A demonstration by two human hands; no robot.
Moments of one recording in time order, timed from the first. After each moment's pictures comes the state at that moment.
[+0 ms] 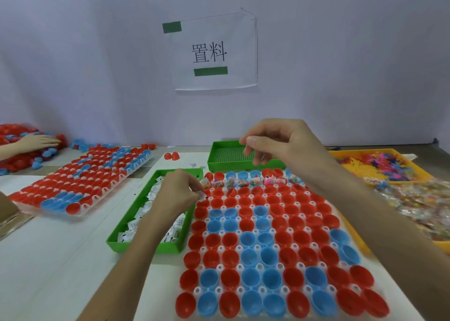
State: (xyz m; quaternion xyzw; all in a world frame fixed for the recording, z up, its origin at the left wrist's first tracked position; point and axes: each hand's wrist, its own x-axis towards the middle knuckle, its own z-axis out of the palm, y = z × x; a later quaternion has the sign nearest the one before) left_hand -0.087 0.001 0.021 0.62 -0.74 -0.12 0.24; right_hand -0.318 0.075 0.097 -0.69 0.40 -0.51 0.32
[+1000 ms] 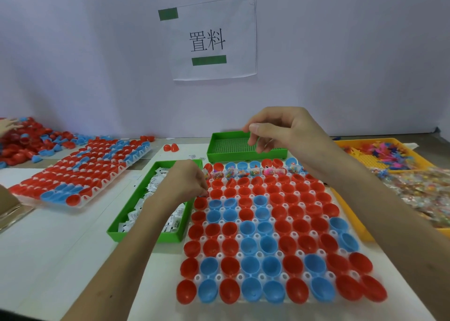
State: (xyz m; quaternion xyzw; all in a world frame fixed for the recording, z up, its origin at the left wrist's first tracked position) left_hand -0.093 -0.013 0.019 0.59 -0.79 -0.13 0.14; right_hand -0.325 0.066 0.091 -0.68 0.40 -0.51 0.34
